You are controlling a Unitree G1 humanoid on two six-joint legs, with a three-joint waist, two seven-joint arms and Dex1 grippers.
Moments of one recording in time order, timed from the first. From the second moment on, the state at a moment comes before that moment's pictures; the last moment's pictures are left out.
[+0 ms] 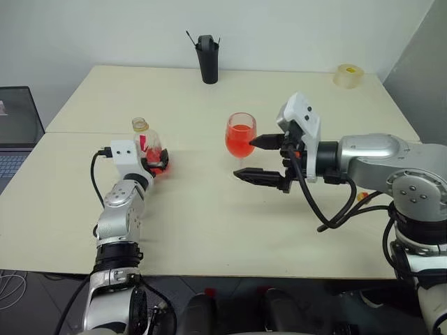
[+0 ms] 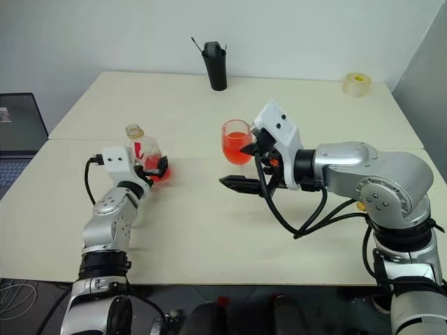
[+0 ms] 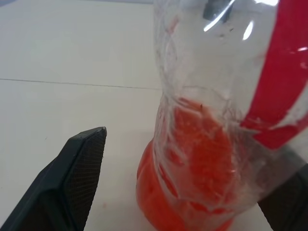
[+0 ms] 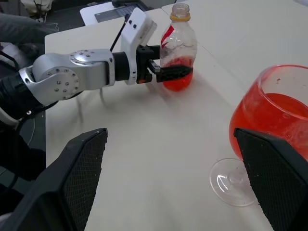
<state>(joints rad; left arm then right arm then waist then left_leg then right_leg) -0.46 0.34 0.27 0.23 -0.22 0.35 -0.17 -0.85 -0.61 0.09 -0.50 0.88 1.25 0.49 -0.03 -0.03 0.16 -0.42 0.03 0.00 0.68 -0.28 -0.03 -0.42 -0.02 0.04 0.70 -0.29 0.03</state>
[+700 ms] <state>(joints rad) -0.28 0.58 0.33 -0.22 -0.45 0.63 -0.45 -0.82 -0.72 0.10 -0.50 0.81 1.17 0.64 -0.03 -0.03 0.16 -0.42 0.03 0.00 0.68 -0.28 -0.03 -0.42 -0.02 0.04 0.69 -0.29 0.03</state>
